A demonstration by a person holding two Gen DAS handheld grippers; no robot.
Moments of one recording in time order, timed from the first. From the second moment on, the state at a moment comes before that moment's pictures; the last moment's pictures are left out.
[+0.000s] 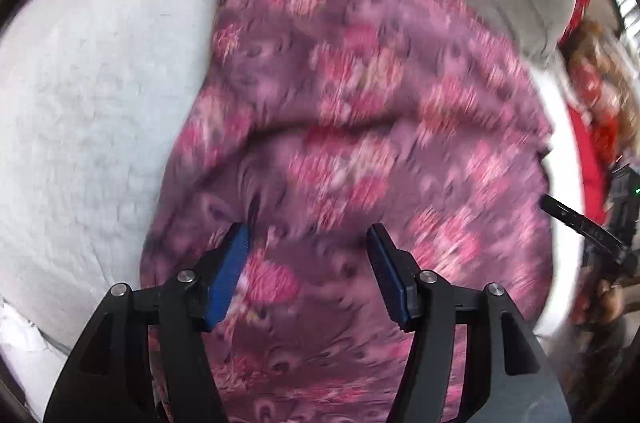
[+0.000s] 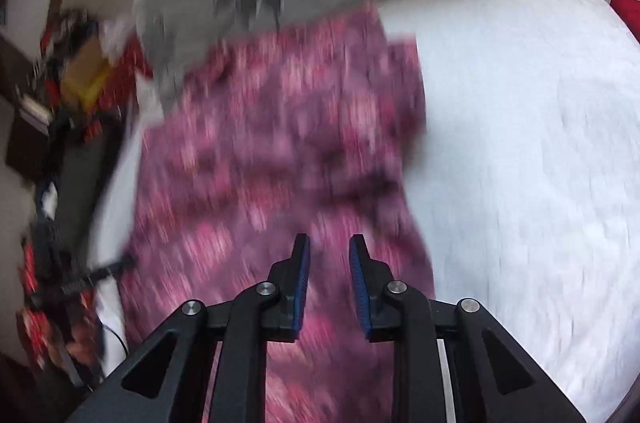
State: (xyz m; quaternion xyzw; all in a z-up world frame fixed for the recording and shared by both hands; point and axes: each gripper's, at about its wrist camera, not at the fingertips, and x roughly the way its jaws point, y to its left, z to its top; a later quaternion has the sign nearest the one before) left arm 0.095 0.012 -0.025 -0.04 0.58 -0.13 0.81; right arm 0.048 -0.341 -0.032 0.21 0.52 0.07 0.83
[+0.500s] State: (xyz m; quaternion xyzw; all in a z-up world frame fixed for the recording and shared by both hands) left arm 0.010 0.061 -0.010 -0.05 0.61 -0.14 0.78; right arm -0.057 -0.336 -0.039 0.21 0.55 0.05 0.81
